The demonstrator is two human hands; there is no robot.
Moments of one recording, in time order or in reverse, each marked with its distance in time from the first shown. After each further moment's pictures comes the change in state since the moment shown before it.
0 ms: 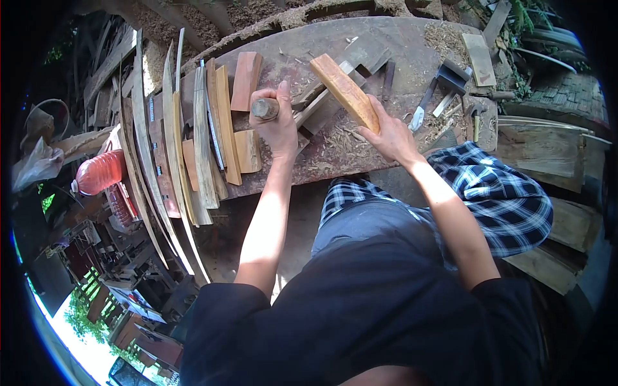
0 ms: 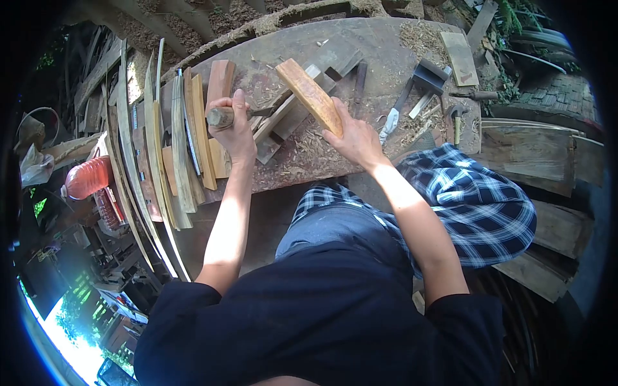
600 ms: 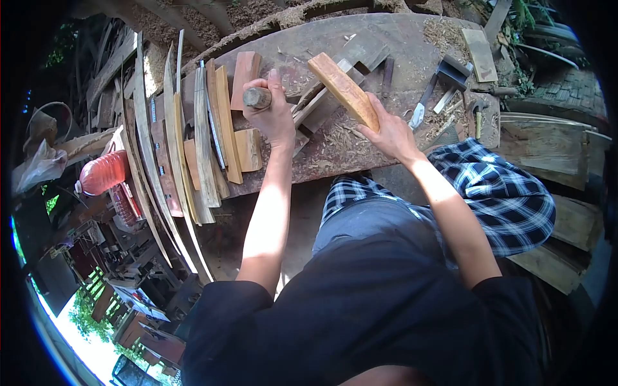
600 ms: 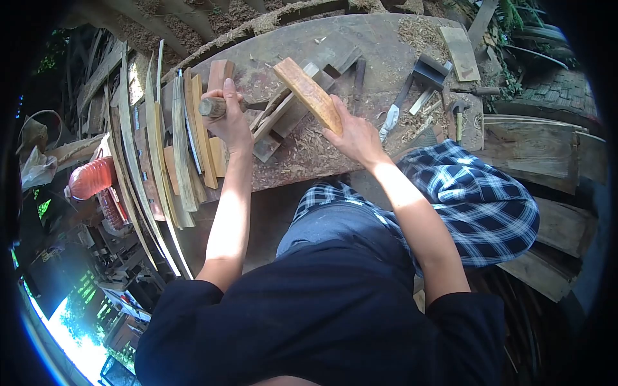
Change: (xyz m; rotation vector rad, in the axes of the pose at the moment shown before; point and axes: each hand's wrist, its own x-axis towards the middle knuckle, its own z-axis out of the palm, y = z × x) left_hand 0.012 0.014 0.018 -0.082 0.073 -0.008; right_hand 0.000 0.008 0.003 0.004 0.021 -0.040
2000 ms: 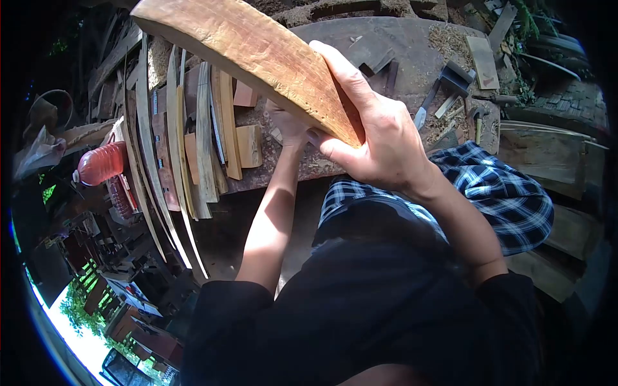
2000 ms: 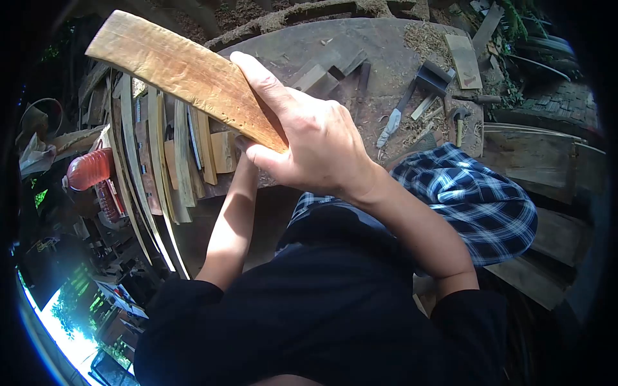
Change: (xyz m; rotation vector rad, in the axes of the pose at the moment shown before) left_hand -0.019 -0.056 -0.014 -0.091 -0.212 0.081; right_hand -0.049 -0.153 -0.112 0.415 0.198 -0.570
